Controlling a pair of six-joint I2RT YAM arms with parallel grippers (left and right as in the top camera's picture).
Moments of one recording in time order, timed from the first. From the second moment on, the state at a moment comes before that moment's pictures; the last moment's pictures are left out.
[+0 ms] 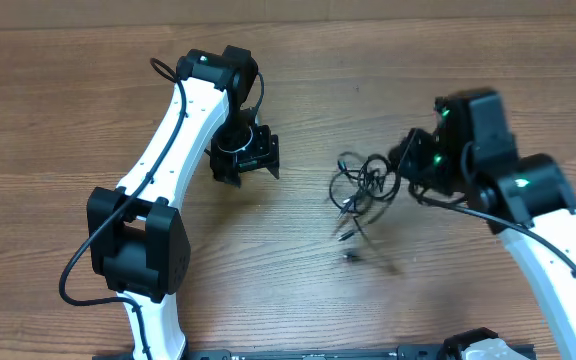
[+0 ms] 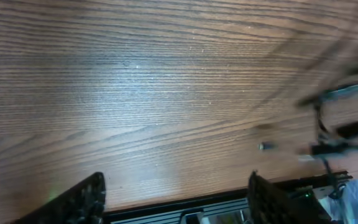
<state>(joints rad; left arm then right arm) -0.31 2.03 1.84 -1.52 0.32 -0.39 0.28 1.27 1.31 -0.99 -0.18 0.72</state>
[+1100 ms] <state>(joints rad) -0.36 2.03 1.84 -1.39 0.34 -0.40 0.25 1.39 1.48 -0.65 -0.91 0.79</state>
